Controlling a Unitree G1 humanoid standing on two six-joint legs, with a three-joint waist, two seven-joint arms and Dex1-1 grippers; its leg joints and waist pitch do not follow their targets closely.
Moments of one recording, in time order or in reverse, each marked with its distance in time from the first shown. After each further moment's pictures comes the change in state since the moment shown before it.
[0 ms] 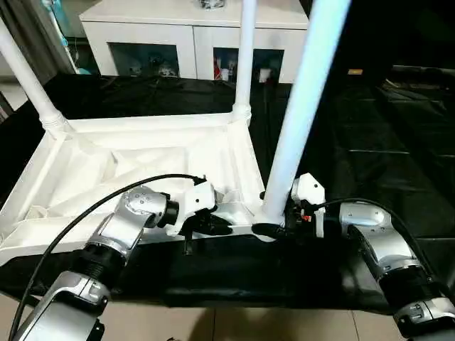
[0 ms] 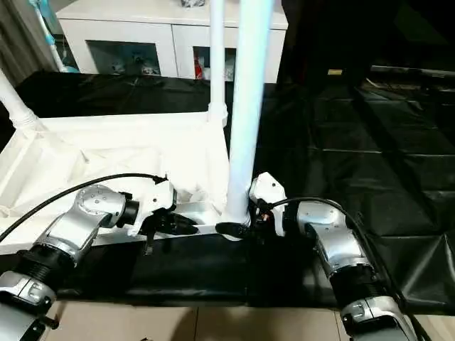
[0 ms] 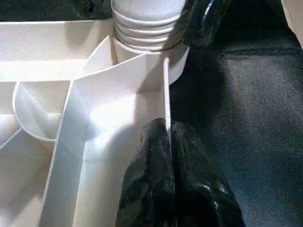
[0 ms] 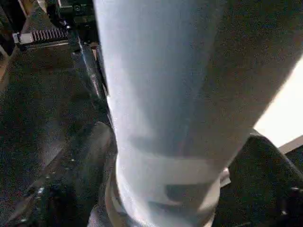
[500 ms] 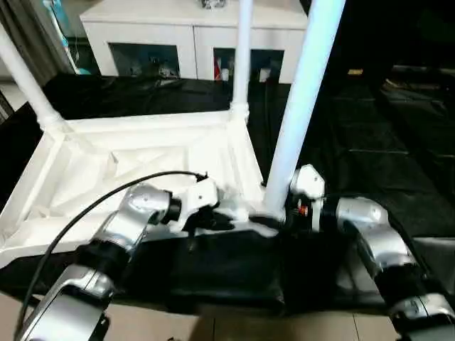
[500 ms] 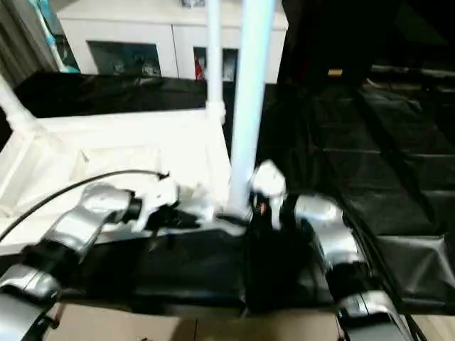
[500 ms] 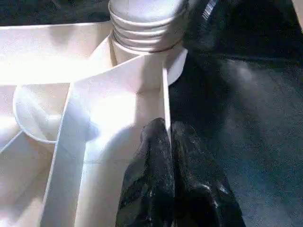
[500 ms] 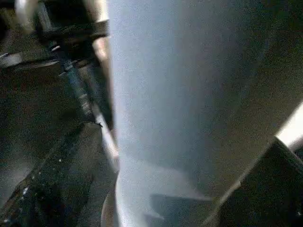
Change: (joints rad) left arm -0.022 -0.011 0.000 0.053 0.001 -0.043 0.009; right arm -0.009 0.025 -0.007 0.009 0.005 -0.009 -0.030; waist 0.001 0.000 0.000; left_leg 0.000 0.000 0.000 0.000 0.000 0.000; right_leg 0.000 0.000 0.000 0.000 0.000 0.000
